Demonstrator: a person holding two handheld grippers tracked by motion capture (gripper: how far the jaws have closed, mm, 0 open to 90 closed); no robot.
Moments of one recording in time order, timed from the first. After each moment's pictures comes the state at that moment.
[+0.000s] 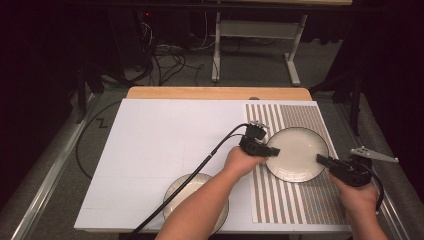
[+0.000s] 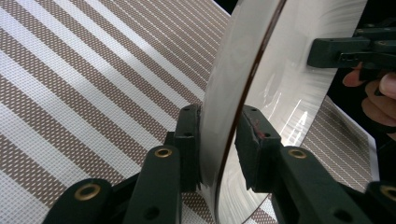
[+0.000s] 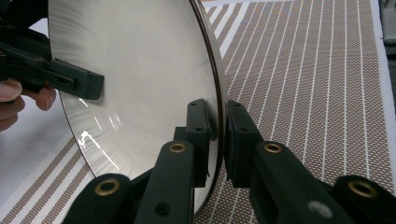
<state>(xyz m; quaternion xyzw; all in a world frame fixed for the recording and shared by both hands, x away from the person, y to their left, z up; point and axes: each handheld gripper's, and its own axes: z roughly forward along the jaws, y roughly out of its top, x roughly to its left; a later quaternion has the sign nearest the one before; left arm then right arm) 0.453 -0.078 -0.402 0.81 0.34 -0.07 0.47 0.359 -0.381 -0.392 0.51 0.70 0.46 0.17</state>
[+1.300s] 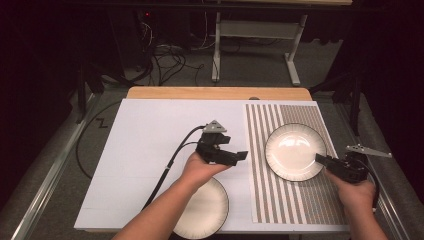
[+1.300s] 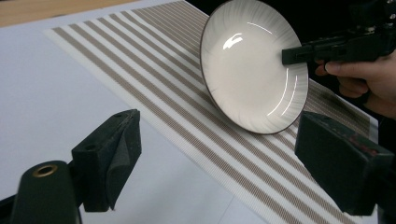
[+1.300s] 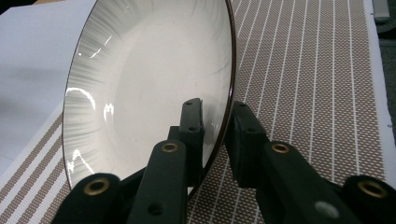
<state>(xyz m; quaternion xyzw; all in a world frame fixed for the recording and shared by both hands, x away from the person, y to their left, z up) 0.390 0.050 -0.361 0.79 0.34 0.05 0.51 0.375 -0.384 -0.402 0.55 0.70 0.43 0.16</state>
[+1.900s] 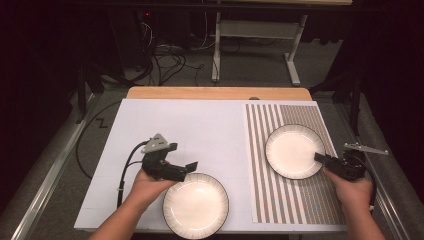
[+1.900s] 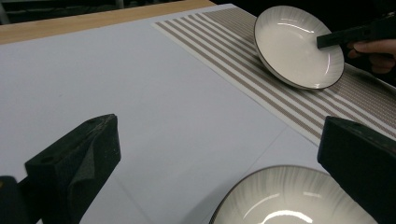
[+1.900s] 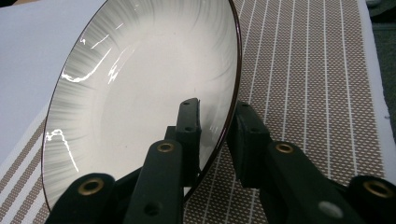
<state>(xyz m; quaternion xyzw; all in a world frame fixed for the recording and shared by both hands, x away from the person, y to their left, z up) 0.333 0.176 -0.373 0.76 0.38 0.13 0.51 0.385 -0.384 -0.407 0.57 0.69 0.41 0.16</state>
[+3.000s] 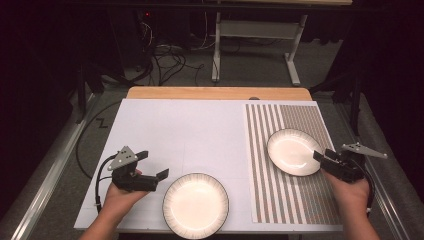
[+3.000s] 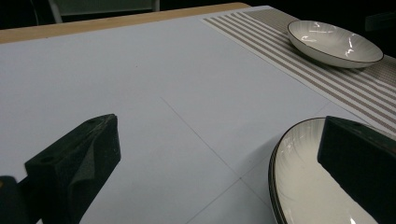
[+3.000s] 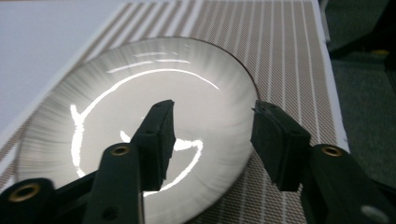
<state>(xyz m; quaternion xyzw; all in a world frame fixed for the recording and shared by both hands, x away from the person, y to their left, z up) 0.311 0.235 -0.397 0.74 0.40 0.18 0.52 0.369 -0.362 -0.392 0.54 0.69 0.40 0.25</state>
